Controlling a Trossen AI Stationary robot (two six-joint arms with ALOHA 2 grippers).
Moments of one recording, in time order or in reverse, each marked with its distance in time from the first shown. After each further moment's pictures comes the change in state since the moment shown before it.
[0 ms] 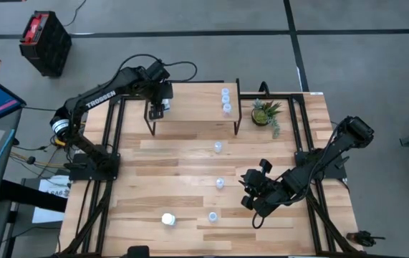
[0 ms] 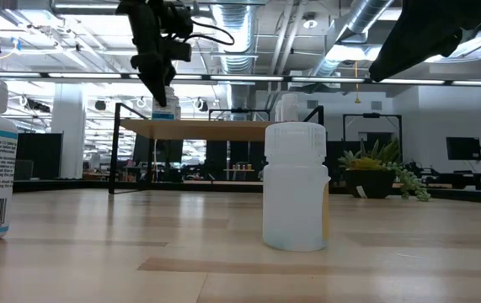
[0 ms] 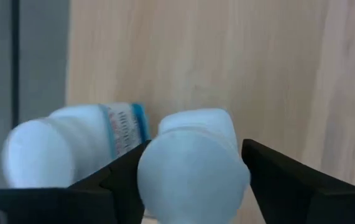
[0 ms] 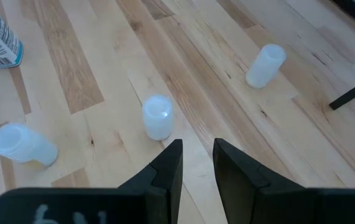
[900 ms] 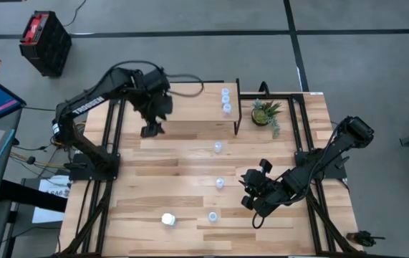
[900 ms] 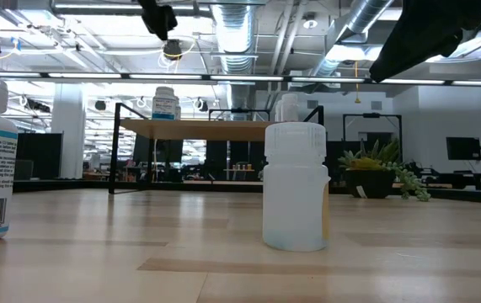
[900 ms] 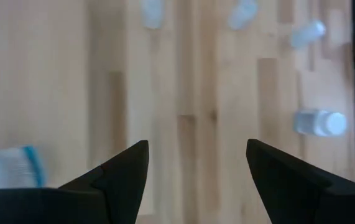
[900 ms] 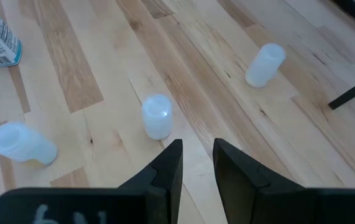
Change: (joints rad) left arm -0.284 -0.001 0.367 -0.445 0.338 -0.271; right arm 0.000 0.000 0.000 -0.003 -0.001 0.001
